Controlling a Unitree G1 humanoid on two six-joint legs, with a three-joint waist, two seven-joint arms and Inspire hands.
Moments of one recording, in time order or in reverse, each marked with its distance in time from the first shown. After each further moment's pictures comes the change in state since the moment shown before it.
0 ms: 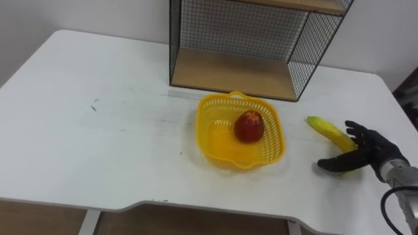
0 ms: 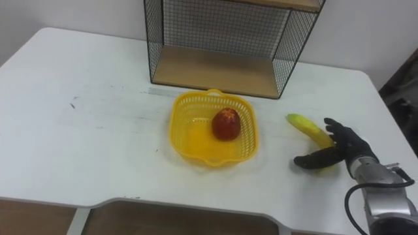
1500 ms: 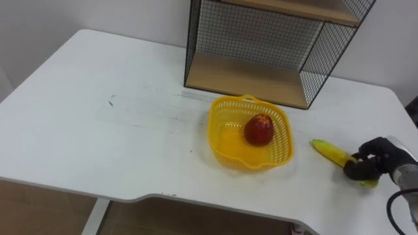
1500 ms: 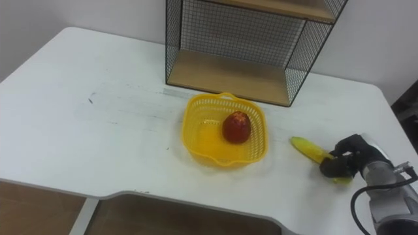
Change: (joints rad) left arm -0.064 0.035 0.000 0.045 0.002 0.002 -0.027; right arm 0.004 -0.030 0.014 -0.011 -0.321 0.030 -0.046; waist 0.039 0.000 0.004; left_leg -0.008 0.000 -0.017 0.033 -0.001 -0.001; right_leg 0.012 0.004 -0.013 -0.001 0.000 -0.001
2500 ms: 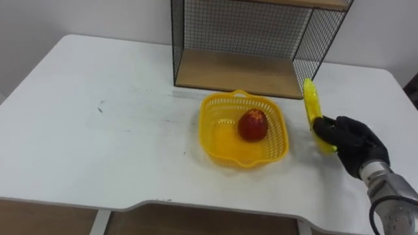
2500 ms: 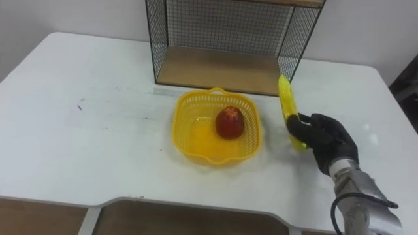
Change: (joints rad) left arm 0.017 -0.045 -0.009 0.001 -0.001 -0.020 0.008; right arm 0.148 0.131 -0.018 -0.318 1.061 -0.008 -0.024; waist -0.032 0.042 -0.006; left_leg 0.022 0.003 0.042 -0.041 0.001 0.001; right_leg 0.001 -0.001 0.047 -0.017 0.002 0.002
